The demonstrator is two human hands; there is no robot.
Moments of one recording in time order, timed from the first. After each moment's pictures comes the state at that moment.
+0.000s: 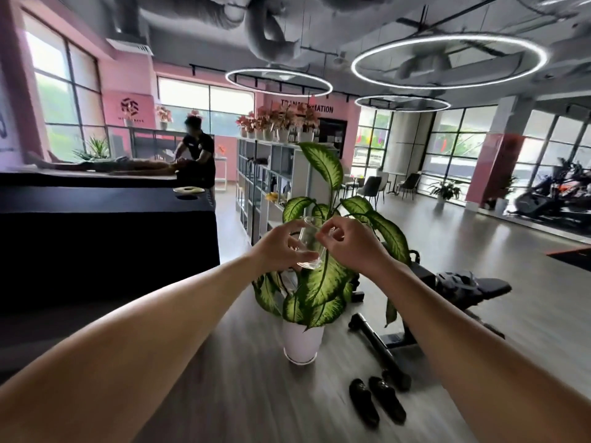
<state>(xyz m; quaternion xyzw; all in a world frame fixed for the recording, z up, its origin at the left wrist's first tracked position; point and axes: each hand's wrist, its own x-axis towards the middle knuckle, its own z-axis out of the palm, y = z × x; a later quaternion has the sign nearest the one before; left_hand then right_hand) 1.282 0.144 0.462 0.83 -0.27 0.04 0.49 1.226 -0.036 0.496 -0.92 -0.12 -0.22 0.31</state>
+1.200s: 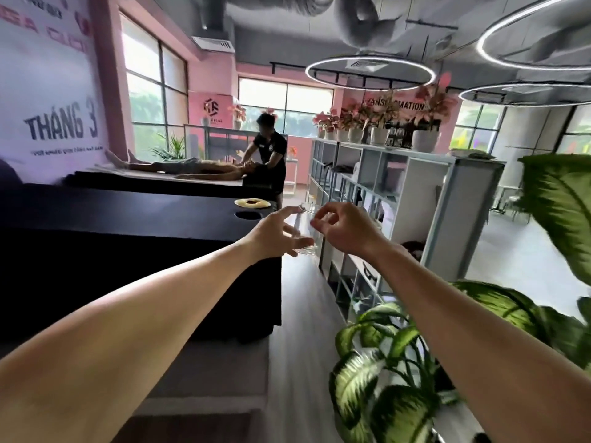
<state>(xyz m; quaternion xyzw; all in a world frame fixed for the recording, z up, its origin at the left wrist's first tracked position) 1.961 0.393 0.466 0.85 -0.11 0.09 0.51 1.962 0.214 0.502 -0.91 -0.24 -0.18 0.29</state>
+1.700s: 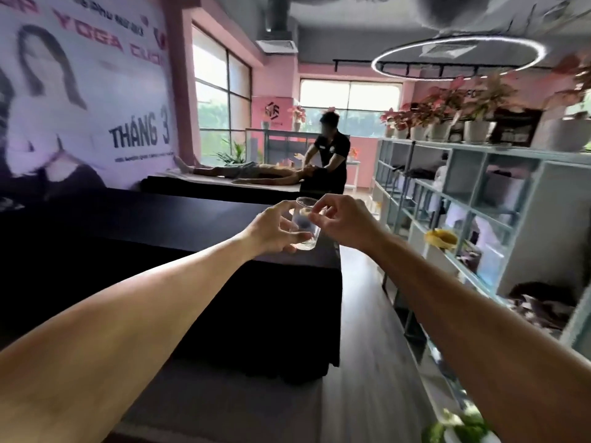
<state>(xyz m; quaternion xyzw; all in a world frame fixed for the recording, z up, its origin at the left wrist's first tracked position) 2.183 0.568 0.460 0.86 -0.01 0.16 0.48 2.238 0.395 0.489 -0.86 -0.35 -0.17 0.33</state>
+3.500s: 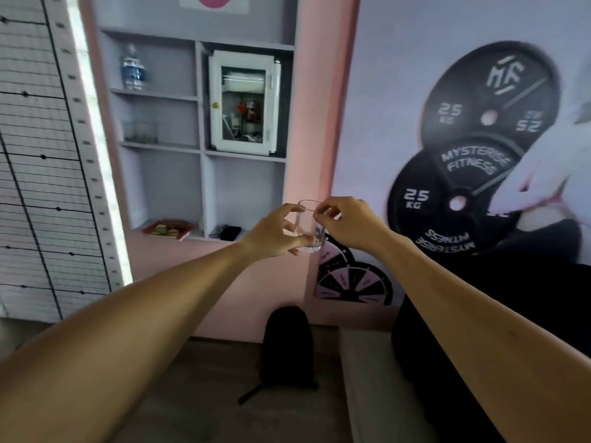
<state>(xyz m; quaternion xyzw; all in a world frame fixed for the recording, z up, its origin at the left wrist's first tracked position) 1.784 1.481 0.431 0.65 0.57 0.43 0.27 1.970 1.508 0.480 -0.41 -0.85 0.12 0.31</state>
